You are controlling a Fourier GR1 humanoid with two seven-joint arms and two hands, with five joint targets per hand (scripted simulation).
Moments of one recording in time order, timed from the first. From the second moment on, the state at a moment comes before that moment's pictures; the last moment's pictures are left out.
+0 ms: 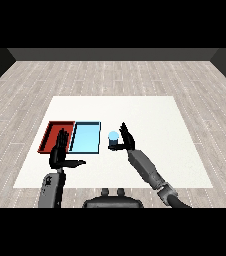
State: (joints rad) left arm 0.06 0.05 0.04 -1.71 0.07 -0.08 -0.29; right arm -0.56 0.00 0.39 -0.78 -0.57 -0.20 -0.43
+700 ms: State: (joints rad) left arm 0.08 0.04 0.05 -1.71 0.07 -0.08 -0.30; right arm -0.71 0.00 0.63 -0.60 -0.85 -0.27 -0.52
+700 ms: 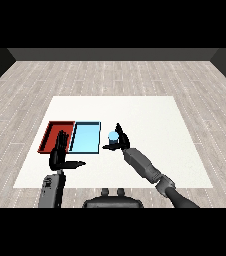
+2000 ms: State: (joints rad) left arm 0.05 0.05 0.09 -1.68 0.10 -0.09 -0.31; right arm -0.88 0.00 0.97 -0.45 -1.02 -0.58 -0.36
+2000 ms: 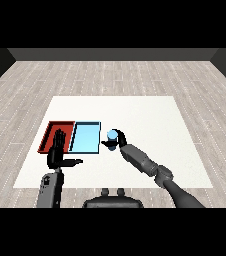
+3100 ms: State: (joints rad) left arm -0.03 0.01 -0.07 -1.68 0.01 -0.05 -0.21; right arm -0.84 -0.20 0.95 -0.86 -0.81 -0.69 -0.33
